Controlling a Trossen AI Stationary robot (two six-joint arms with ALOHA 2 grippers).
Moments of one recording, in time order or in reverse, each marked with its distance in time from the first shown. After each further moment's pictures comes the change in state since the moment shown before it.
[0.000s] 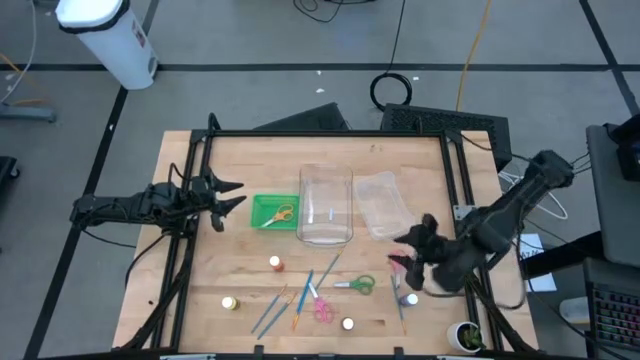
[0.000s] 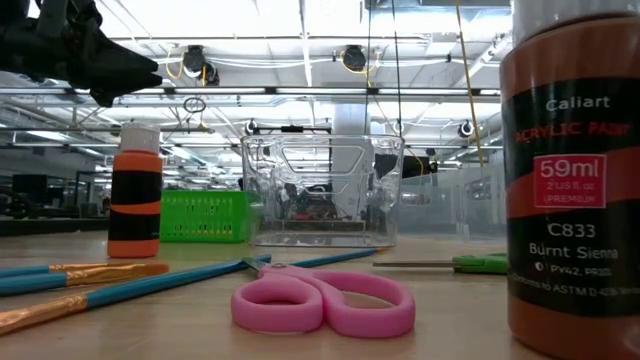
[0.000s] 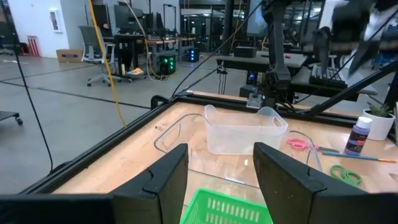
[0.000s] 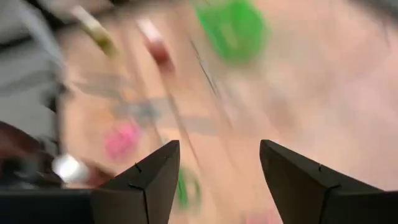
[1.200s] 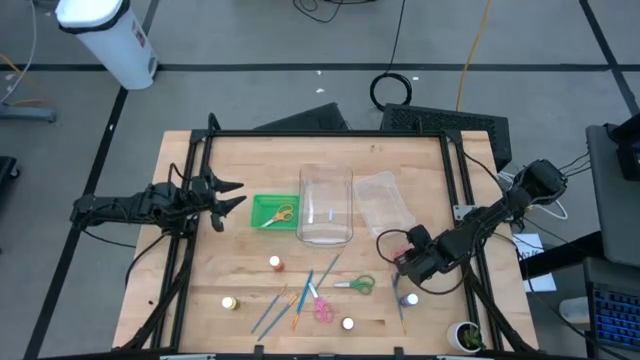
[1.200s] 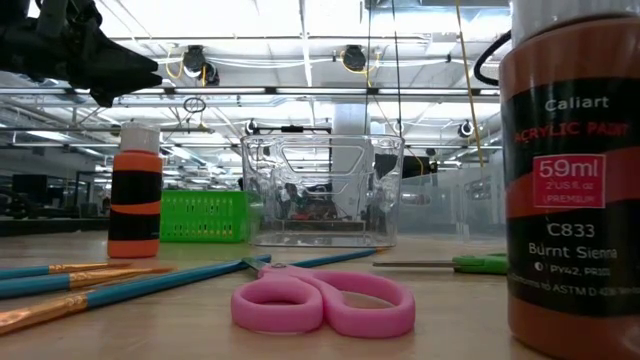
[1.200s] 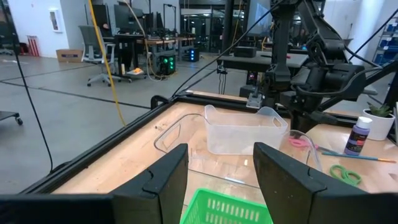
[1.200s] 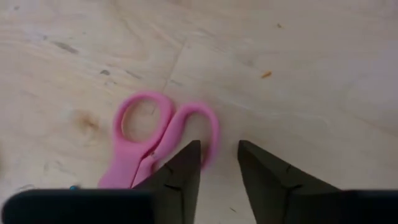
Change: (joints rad) left arm 0.000 0.000 0.000 0.000 0.000 0.000; right arm -0.142 0.170 -0.551 0.236 -0.378 0.587
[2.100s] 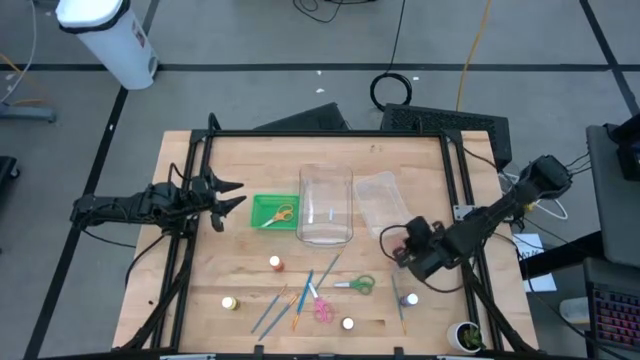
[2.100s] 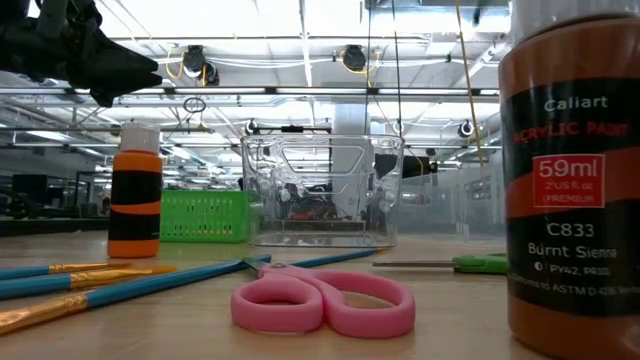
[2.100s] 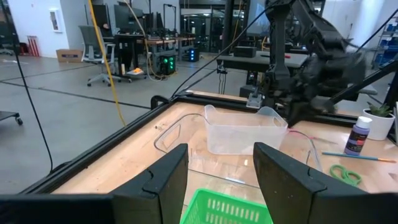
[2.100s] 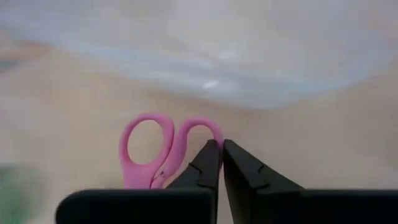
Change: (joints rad) left arm 0.000 0.000 0.000 0.000 0.000 0.000; right arm 0.013 -0.141 0.057 0.005 0.250 -0.152
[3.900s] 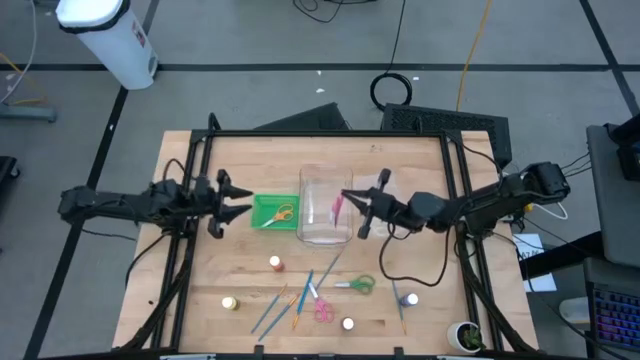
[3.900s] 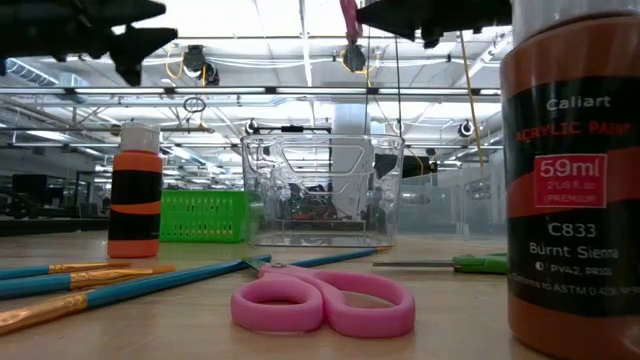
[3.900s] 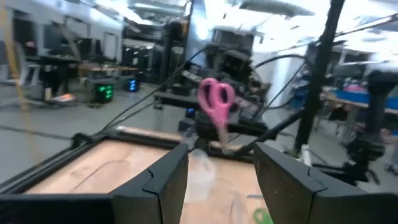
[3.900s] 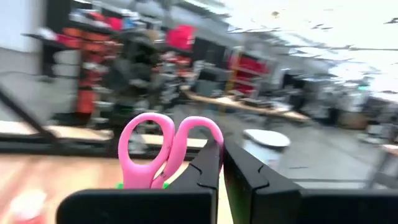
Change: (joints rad) left arm 0.000 0.310 0.000 0.498 0.255 -0.091; right arm -0.426 0.090 0.021 1.622 0.046 -1.889
